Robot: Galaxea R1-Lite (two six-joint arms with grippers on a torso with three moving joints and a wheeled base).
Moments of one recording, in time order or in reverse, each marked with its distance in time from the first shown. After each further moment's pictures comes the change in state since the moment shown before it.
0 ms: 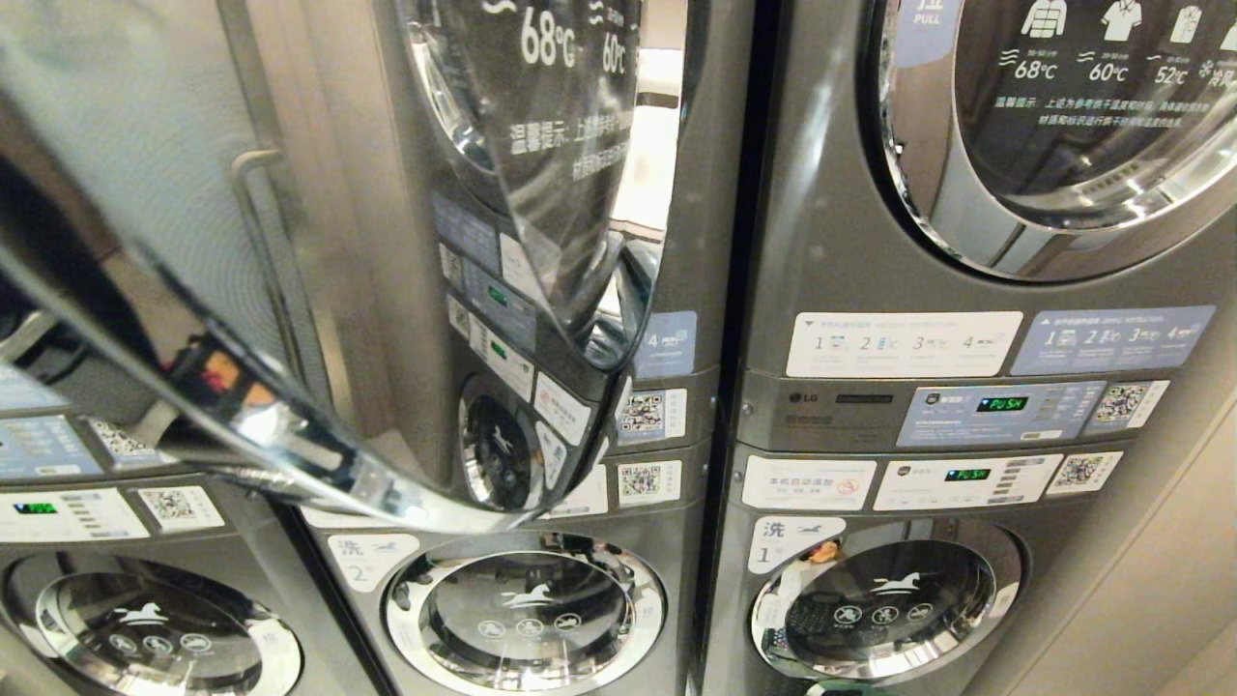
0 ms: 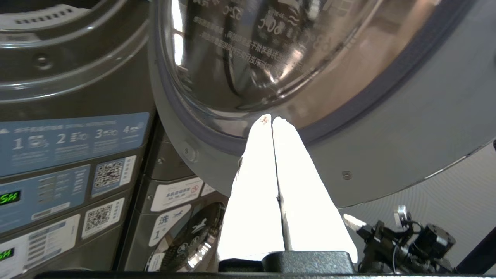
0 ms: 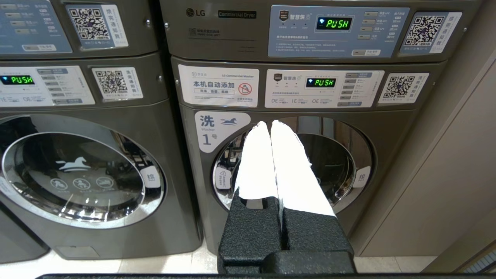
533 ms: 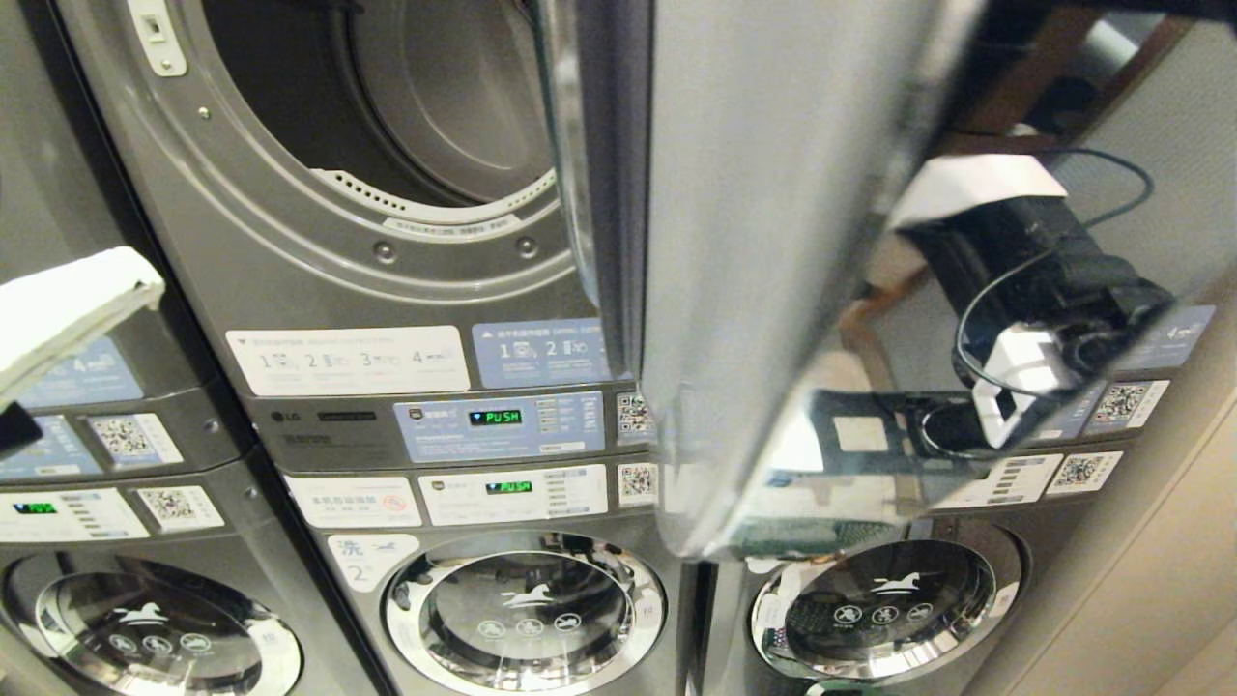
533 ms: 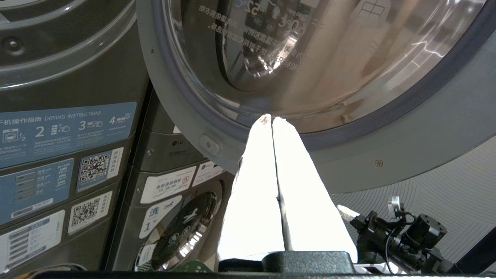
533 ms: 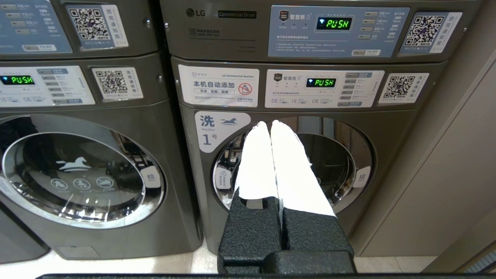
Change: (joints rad) left arm -0.057 0.059 -0.018 0.001 0.006 0.017; right arm 0.000 0.000 0.000 0.000 0.000 0.000
